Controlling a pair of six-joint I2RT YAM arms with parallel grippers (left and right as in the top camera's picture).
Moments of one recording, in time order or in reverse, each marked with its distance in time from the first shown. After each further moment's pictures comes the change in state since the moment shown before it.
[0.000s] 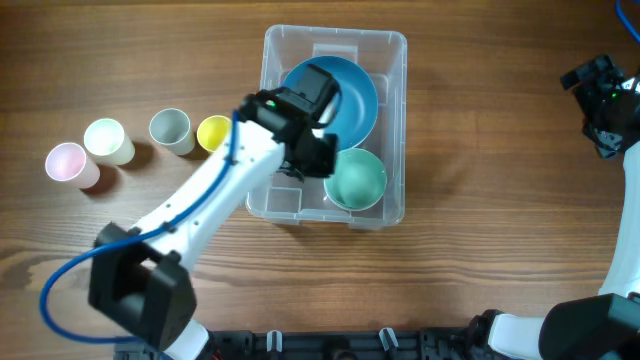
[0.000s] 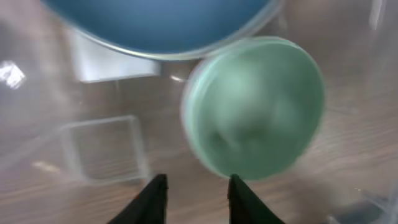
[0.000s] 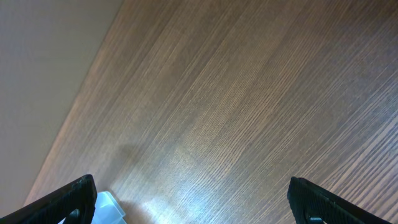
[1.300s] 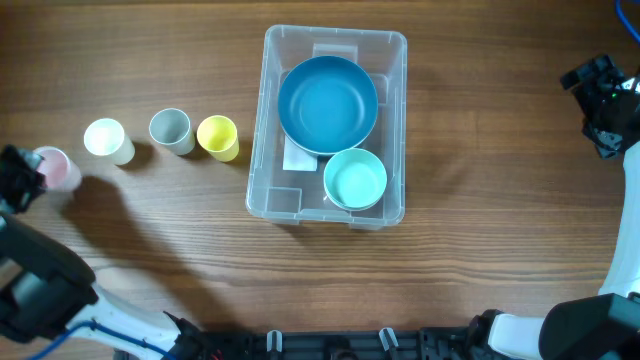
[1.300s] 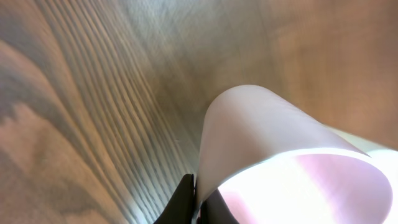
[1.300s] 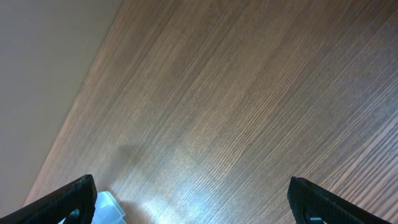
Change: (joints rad) left arm 1.329 0.169 0.107 -0.024 -0.090 0.029; right arm 0.000 0.000 0.000 0.000 0.000 0.000
